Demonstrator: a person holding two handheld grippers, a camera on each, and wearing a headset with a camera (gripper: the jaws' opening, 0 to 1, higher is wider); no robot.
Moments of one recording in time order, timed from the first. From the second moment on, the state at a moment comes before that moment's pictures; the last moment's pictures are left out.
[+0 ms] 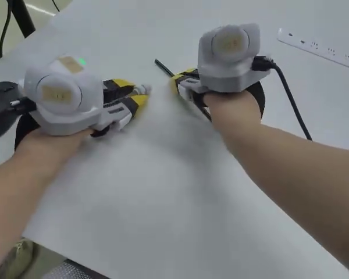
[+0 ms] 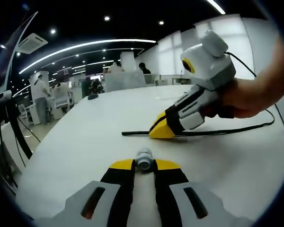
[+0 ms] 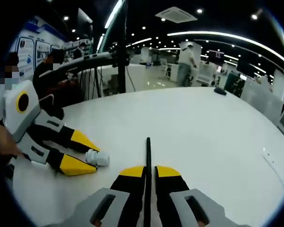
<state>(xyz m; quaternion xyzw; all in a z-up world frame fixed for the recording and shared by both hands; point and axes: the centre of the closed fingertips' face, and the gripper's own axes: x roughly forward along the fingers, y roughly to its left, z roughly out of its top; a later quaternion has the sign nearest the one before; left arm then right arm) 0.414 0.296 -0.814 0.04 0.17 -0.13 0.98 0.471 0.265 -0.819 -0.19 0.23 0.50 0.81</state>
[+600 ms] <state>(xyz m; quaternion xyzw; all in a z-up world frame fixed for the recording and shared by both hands) 0.398 0.284 -0.801 0.05 0.21 -0.15 0.96 0.461 0.145 -0.816 -0.18 0.31 0.42 0.83</state>
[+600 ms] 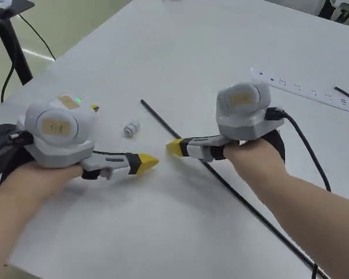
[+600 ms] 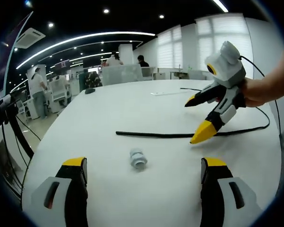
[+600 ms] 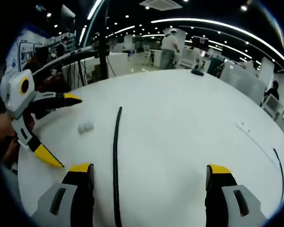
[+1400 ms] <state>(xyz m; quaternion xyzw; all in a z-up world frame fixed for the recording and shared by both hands) 0.360 0.207 -0.723 0.04 0.22 -0.18 0.96 0.417 -0.149 -0.731 -0.17 0.28 0.32 0.89</state>
